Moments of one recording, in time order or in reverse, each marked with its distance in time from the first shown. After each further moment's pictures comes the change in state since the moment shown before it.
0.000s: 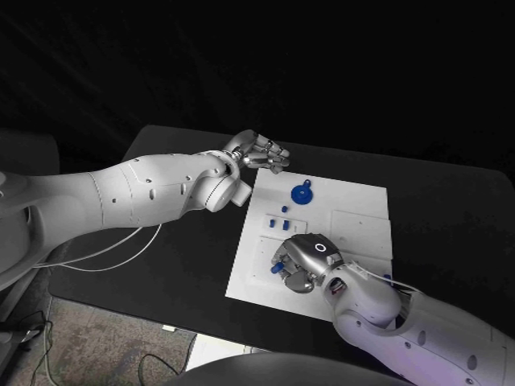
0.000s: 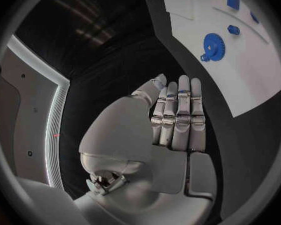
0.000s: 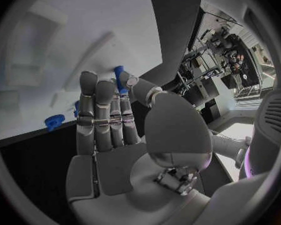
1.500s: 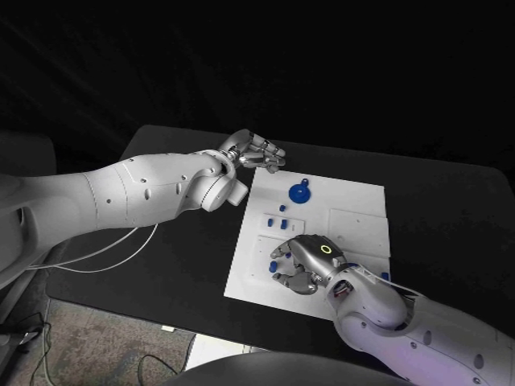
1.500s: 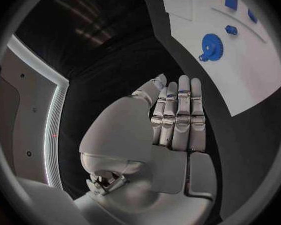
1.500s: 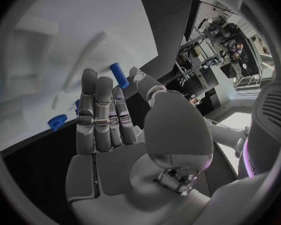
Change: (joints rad) left arm 0.000 -0.008 0.000 0.001 0.000 0.007 -0.008; left_hand 0.000 0.000 -0.003 0.003 0.000 0.000 0.000 0.000 0.000 0.000 0.000 0.000 0.000 0.000 0.000 0.000 0.000 0.000 0.004 0.004 0.000 -0.002; right arm -0.001 -0.040 -0.018 0.027 0.105 -0.114 0.041; right_hand 0.032 -0.102 -0.323 0.073 0.043 -0.199 0.032 0.005 -0.002 -0.306 0.084 0.004 -0.002 -0.070 0.066 -0.028 -0.110 0.034 -0.031 0.073 -0.115 -0.108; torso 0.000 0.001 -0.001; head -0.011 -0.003
